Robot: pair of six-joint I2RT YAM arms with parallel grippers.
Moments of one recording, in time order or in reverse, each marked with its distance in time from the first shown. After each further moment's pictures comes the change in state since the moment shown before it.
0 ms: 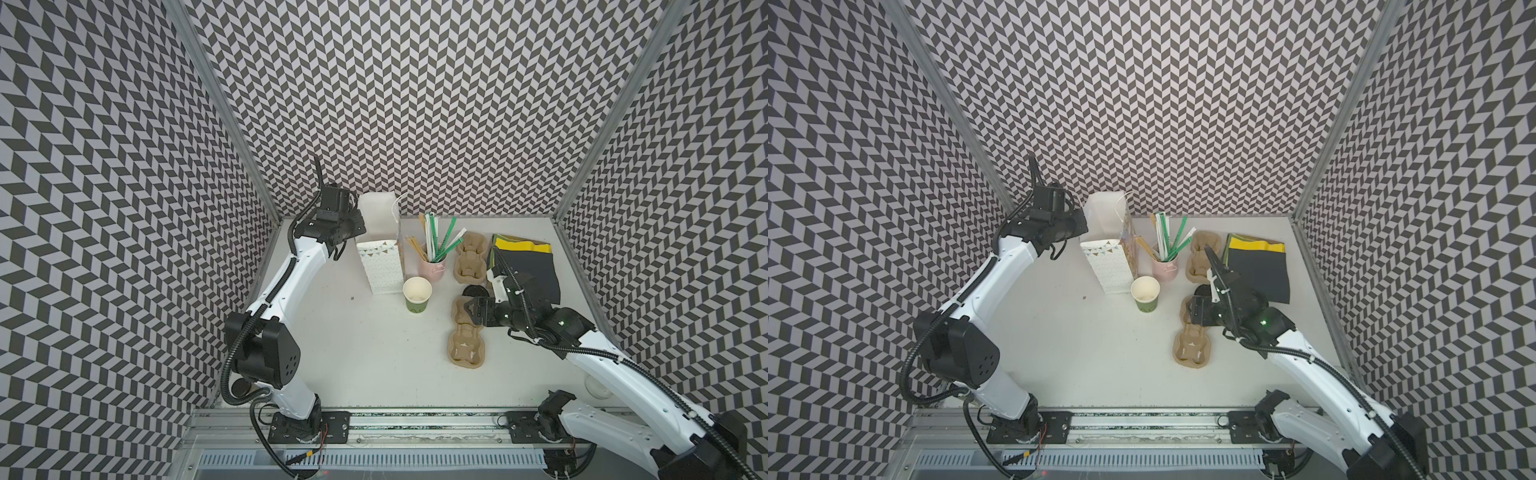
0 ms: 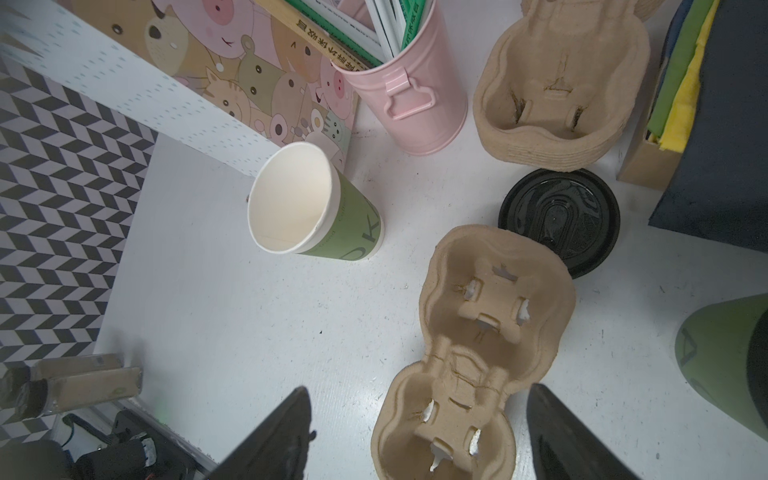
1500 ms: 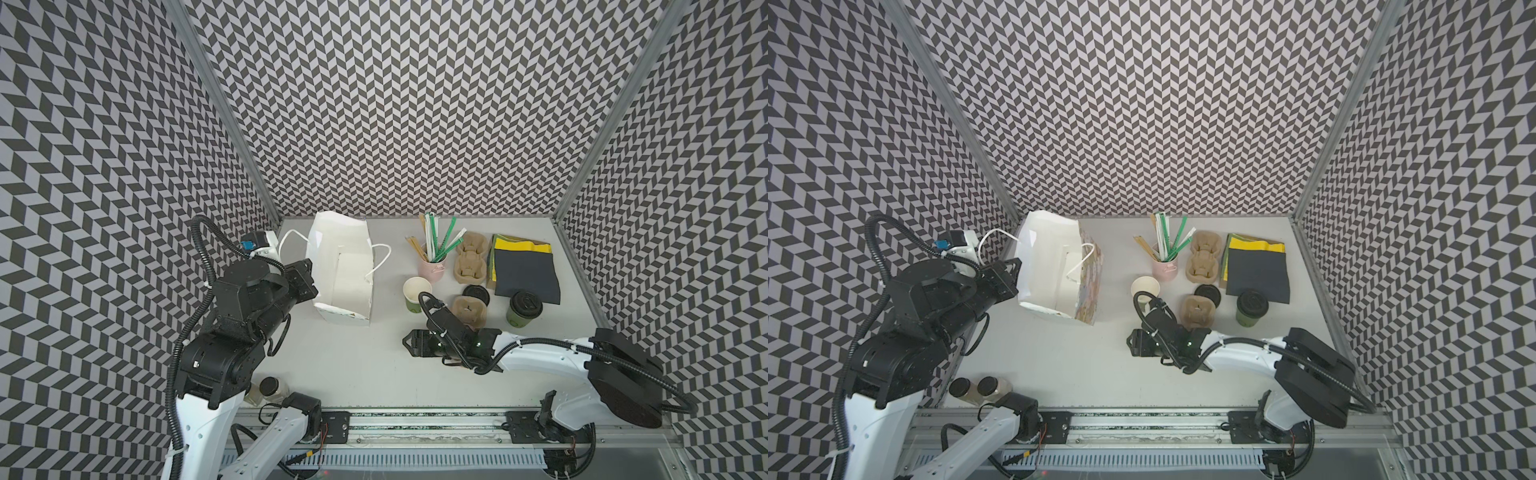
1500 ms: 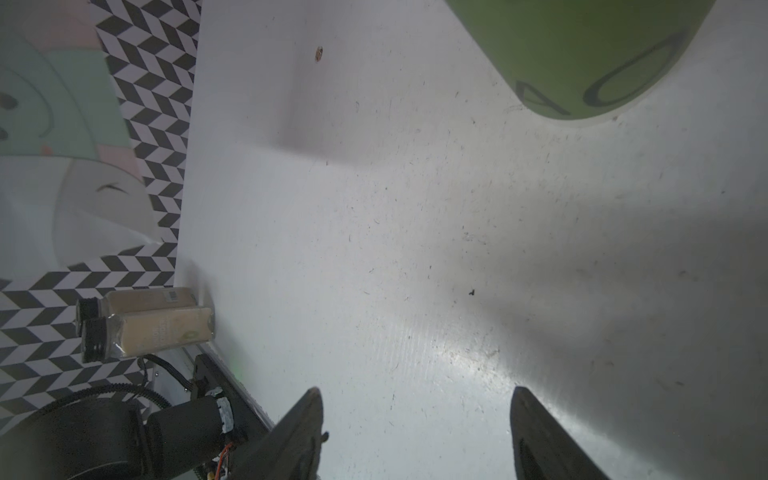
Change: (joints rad) left arm -0.035 -0.859 -0.260 -0.298 -0.025 -0.098; right arm 0.476 0.512 -0.083 0.603 0.073 0.486
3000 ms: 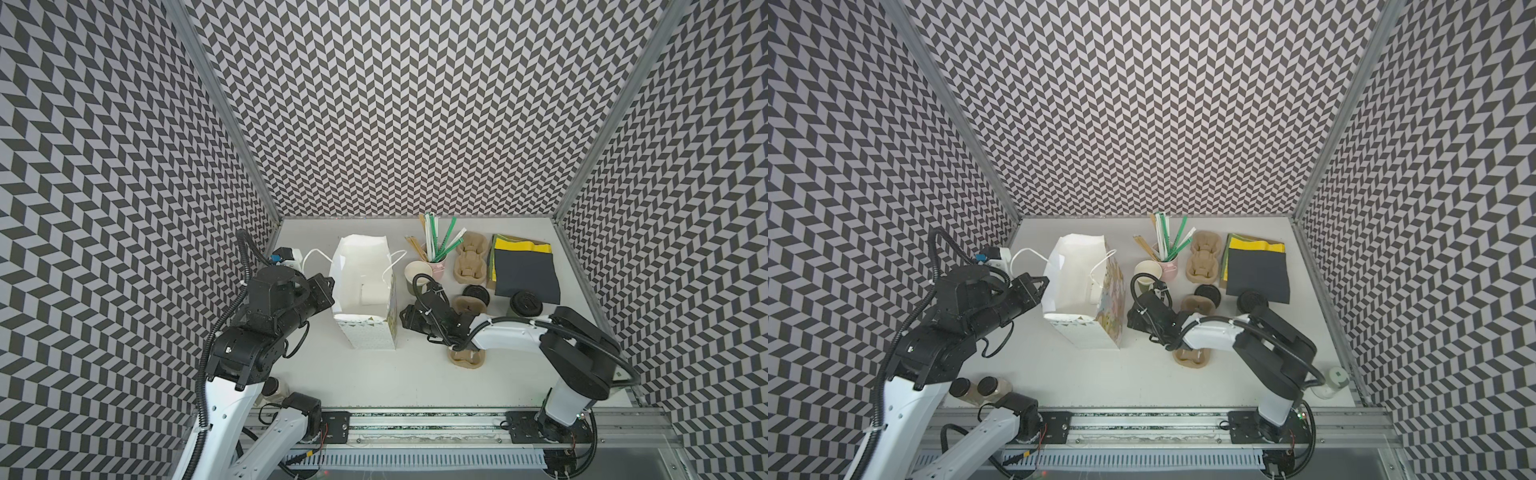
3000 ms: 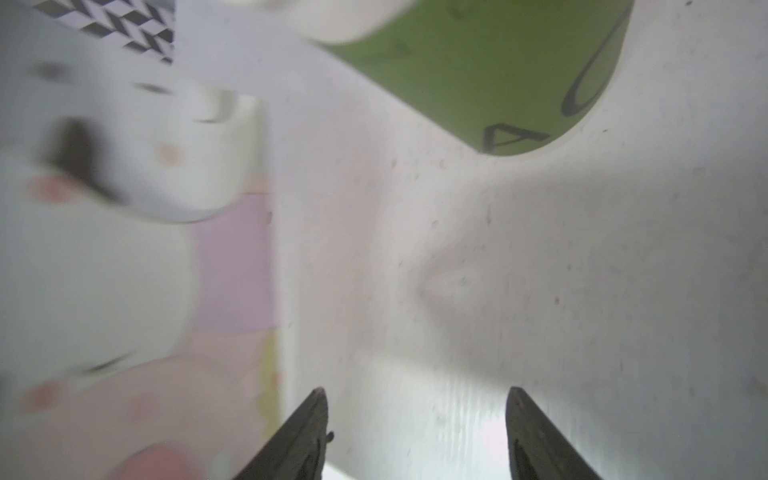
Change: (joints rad) left arm 0.000 -0.045 -0.235 0.059 0.172 -0.175; right arm -0.090 0.150 0.147 0.032 0.115 0.081
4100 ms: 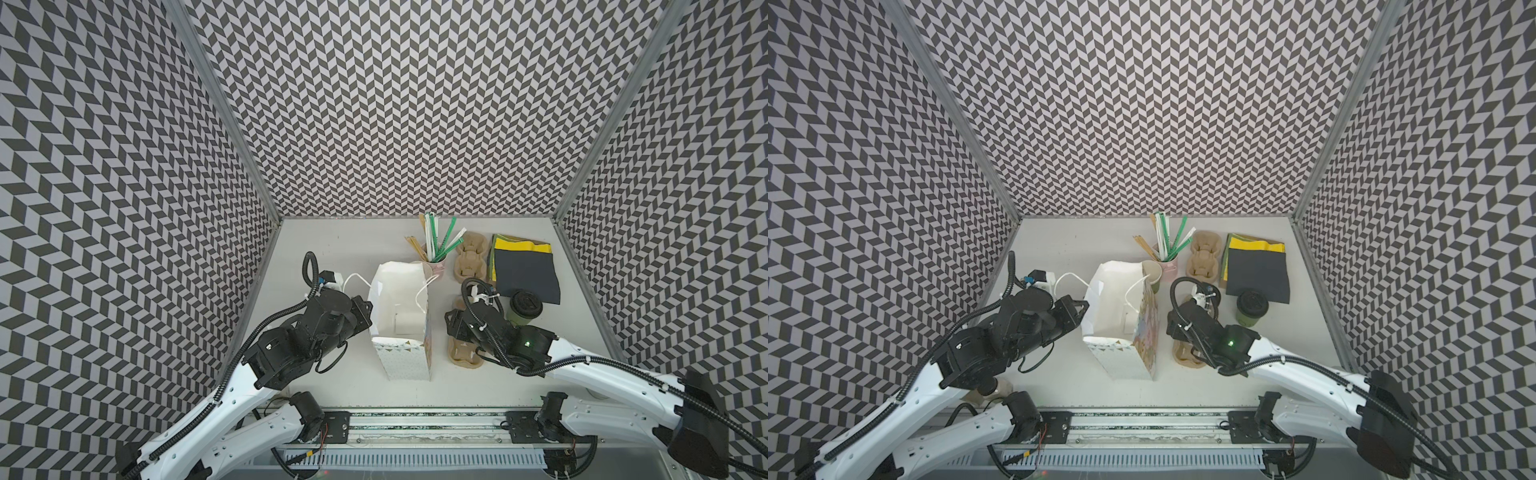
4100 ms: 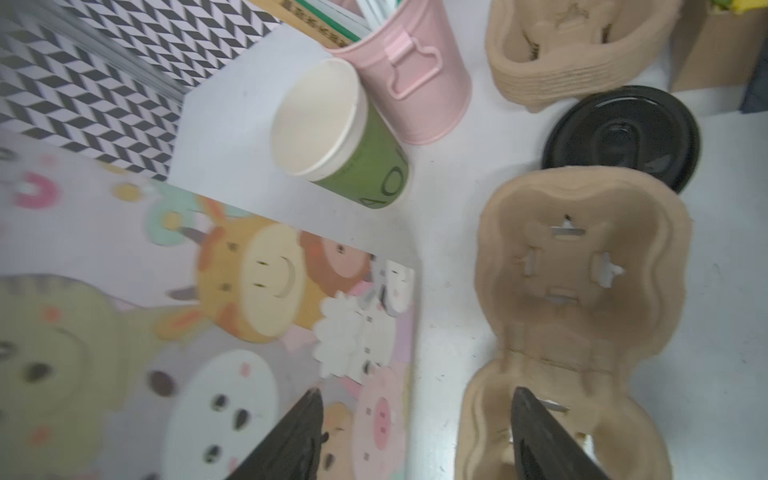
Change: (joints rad) left arm -0.551 0.011 -0.172 0.106 -0.338 -0.382; right arm -0.023 -0.573 -0.174 -0.471 0.227 -0.040
